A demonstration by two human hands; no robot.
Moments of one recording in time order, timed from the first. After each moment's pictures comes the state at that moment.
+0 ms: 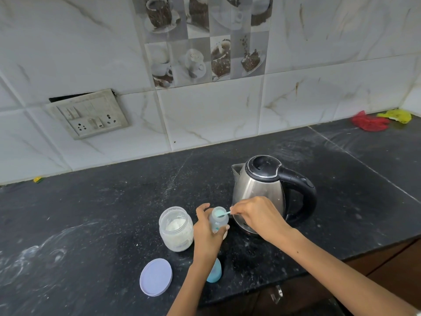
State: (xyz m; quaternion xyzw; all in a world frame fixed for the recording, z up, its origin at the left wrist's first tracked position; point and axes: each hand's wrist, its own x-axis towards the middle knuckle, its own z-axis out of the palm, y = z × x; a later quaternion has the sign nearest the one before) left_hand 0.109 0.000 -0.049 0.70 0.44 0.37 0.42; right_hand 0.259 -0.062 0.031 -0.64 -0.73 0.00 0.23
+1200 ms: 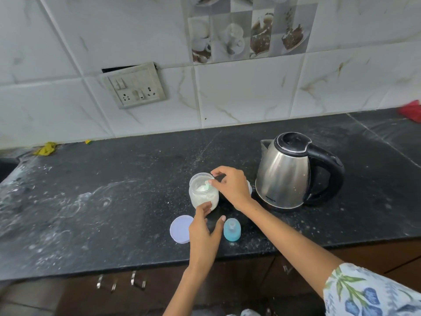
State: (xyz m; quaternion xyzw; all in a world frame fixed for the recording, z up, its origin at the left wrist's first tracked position) left_hand 0.021 -0.074 -0.040 0.65 0.49 0.44 0.38; right_hand 0.155 -0.005 0.007 -0.69 -0.57 0.19 0.40
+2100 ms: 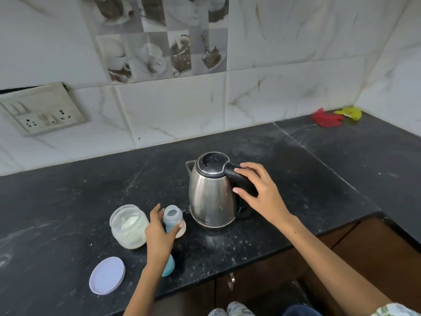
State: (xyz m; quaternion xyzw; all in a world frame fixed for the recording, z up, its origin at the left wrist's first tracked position) left_hand 0.116 -0.017 -0.047 0.67 0.52 0.36 0.39; right_hand 0.376 -0.121 0.029 -0.65 -0.64 -0.05 0.41
